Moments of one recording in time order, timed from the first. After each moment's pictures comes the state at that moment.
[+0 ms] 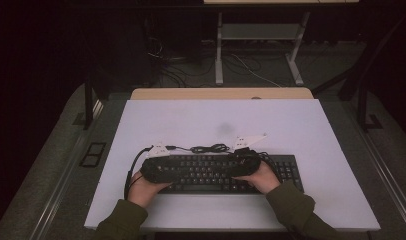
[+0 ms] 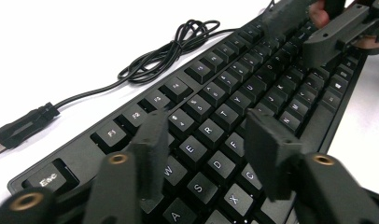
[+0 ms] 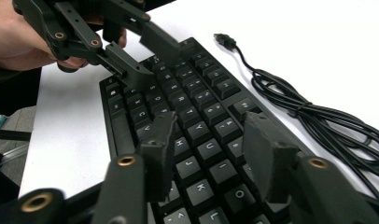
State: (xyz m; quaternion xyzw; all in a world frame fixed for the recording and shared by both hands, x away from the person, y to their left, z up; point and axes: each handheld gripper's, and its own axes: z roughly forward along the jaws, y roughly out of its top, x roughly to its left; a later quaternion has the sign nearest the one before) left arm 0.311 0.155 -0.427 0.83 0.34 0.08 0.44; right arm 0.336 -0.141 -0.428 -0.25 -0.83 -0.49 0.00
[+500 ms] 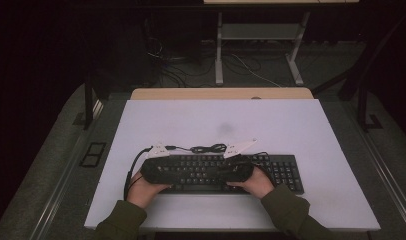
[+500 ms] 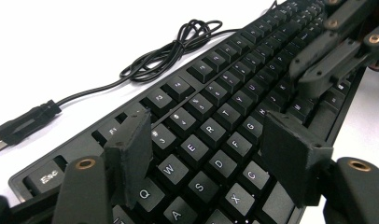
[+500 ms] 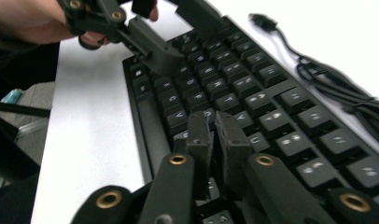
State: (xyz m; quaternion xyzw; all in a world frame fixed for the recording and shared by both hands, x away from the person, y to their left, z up) left arm 0.310 0.155 -0.429 0.83 0.34 0.08 0.44; right arm 0.323 -0.121 -0.434 -0.22 -0.86 -0.47 0.02
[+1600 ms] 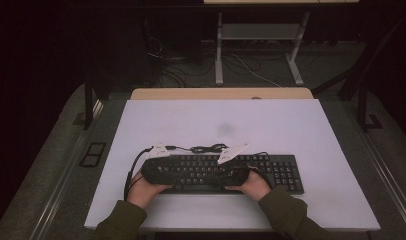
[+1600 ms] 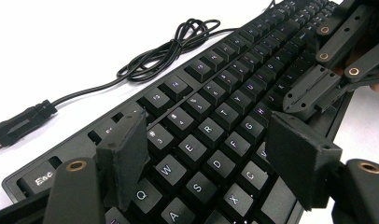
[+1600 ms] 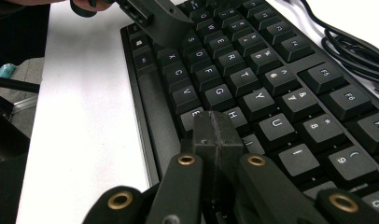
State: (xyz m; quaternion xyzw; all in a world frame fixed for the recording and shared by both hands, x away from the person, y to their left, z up) left arm 0.310 0.155 -0.429 0.82 0.34 0.08 0.45; right arm 0.319 -0.111 -0.444 -0.21 -0.88 -0.43 0.02
